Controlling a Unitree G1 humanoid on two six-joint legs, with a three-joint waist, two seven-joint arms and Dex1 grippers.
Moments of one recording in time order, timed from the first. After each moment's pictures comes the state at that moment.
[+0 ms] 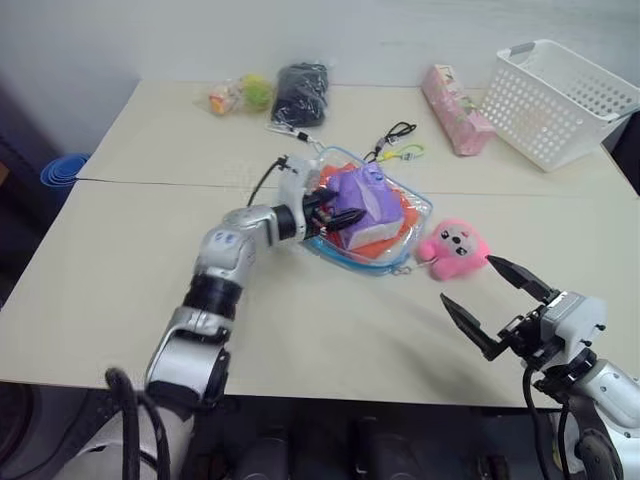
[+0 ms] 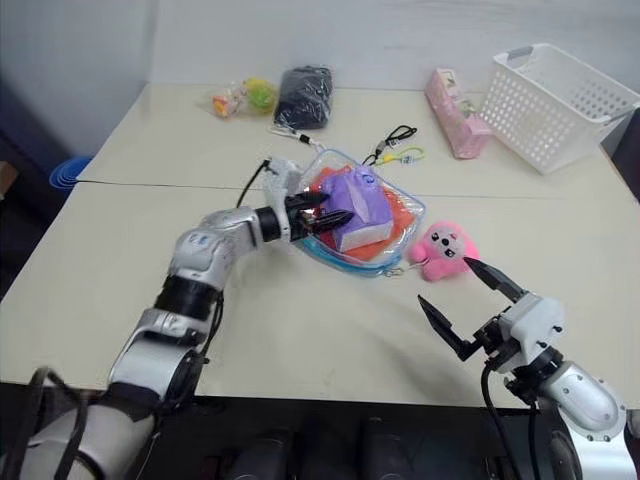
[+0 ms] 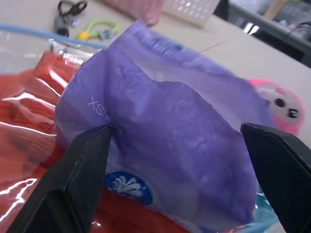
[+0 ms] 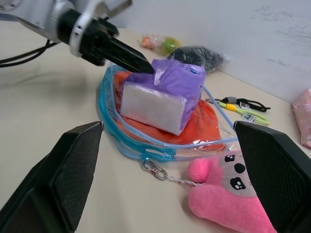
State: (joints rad) left arm -1.03 0.15 -0.03 0.63 -0.33 0.61 -0.54; right arm 0.30 -0.52 -0.29 -0.49 0.44 -0.12 0.68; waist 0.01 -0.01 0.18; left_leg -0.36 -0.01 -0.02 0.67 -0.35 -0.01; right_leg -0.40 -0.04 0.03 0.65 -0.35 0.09
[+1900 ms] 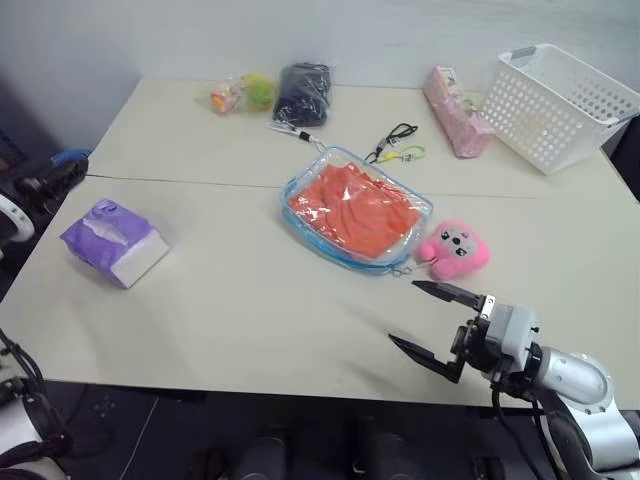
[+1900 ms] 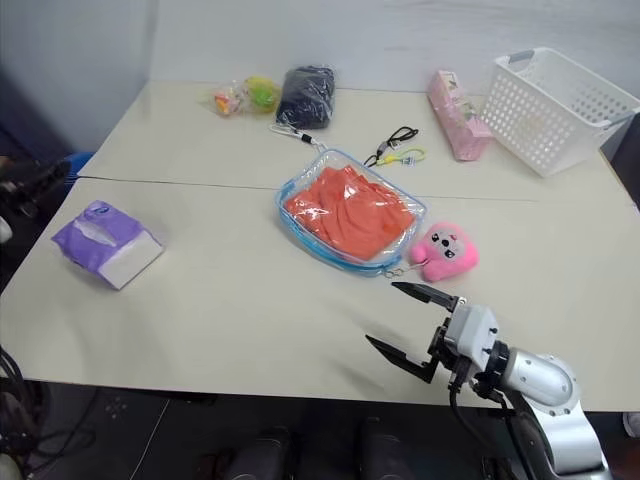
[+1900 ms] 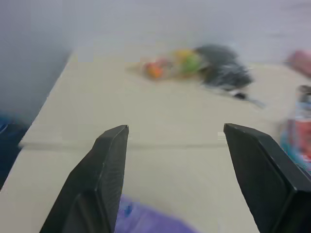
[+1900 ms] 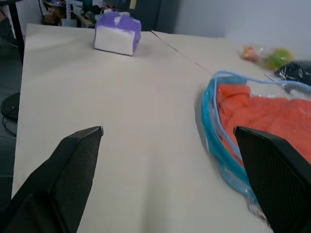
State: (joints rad) left arm -0.61 0.91 0.58 0.15 -0.54 0.72 -0.69; right arm 0.21 -0.59 -0.13 -0.42 0.45 -0.10 0.93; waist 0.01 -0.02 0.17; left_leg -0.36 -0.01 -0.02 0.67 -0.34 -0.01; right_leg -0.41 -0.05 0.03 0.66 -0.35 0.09
